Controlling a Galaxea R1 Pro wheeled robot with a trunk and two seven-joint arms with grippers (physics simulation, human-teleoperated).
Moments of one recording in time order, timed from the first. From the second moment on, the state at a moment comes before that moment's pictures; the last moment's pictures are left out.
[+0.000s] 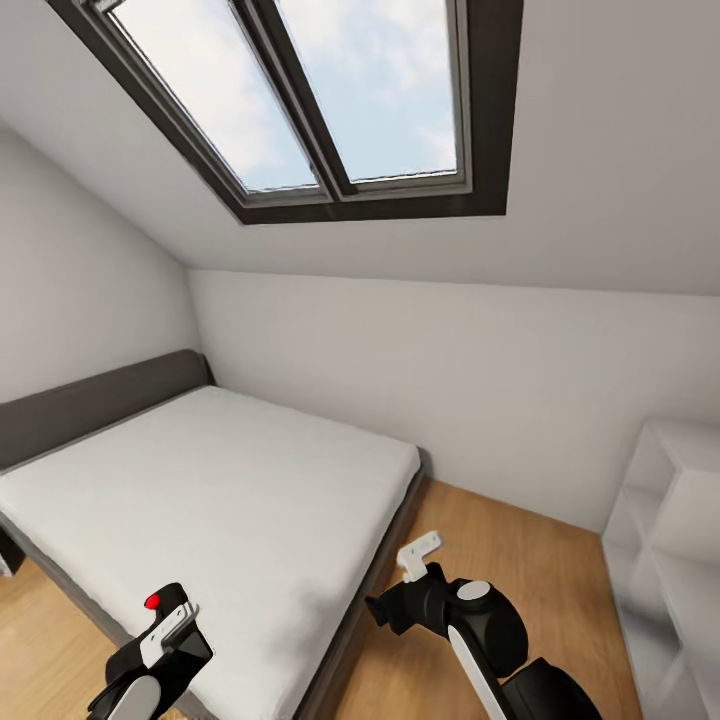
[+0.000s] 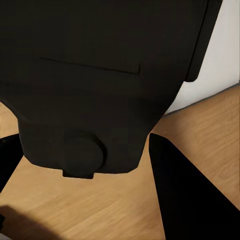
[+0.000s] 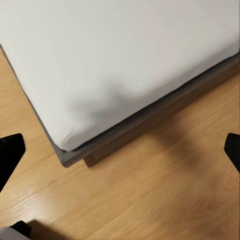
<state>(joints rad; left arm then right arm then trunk) -0.09 0.18 -0.14 -1.23 1.08 0.31 0.58 -0.24 -0.01 0.44 -1.62 -0.03 0.97 0.12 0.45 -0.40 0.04</state>
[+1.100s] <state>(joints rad) -0.09 0.18 -0.14 -1.24 1.08 0.32 0.58 -0.24 -0.01 0.44 -1.62 -0.03 0.97 0.12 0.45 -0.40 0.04</state>
